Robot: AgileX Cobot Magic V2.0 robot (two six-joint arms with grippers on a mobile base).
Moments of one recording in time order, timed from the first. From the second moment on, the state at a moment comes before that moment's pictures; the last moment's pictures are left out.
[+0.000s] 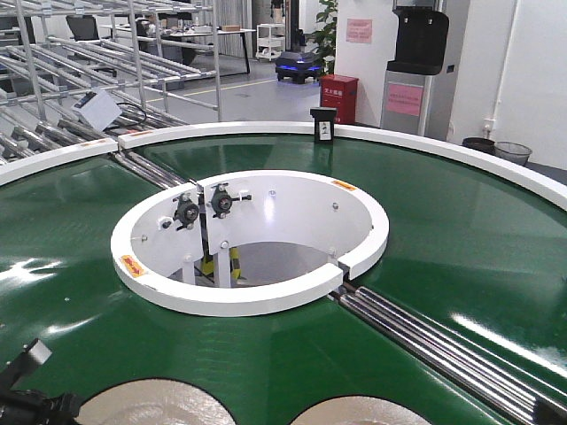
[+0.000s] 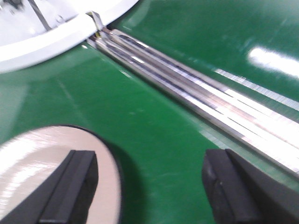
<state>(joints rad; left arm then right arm) 0.24 1.82 -0.96 -1.11 1.06 0.97 0.02 0.86 -0.50 0.26 0.30 -0.04</state>
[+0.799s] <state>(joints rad) 0.35 1.42 -0.95 -1.30 1.08 0.79 0.01 1.62 -0.74 1.09 0.60 -0.65</state>
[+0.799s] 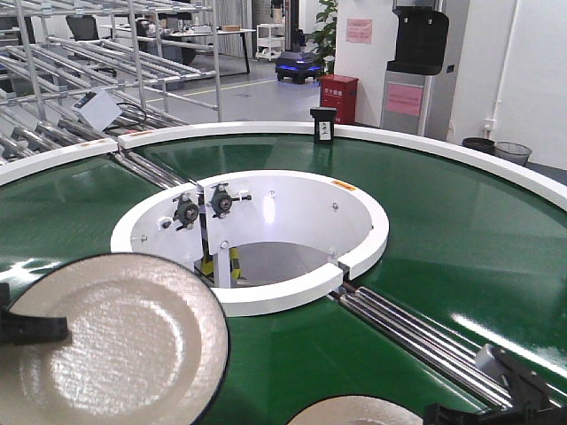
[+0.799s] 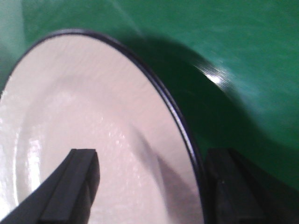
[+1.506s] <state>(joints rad) 0.35 1.41 -0.95 -1.34 1.02 0.79 0.01 1.69 -0.75 1.25 0.86 -0.83</state>
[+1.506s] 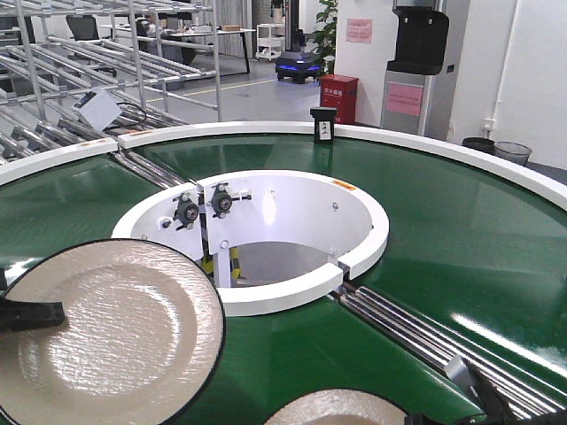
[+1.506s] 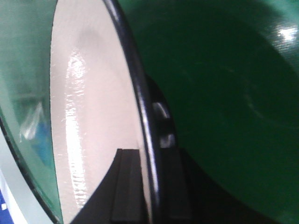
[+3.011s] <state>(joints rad) -0.13 1.41 -0.94 -1.35 0.76 0.43 0.14 1.44 -1.35 1.19 0.94 -0.17</state>
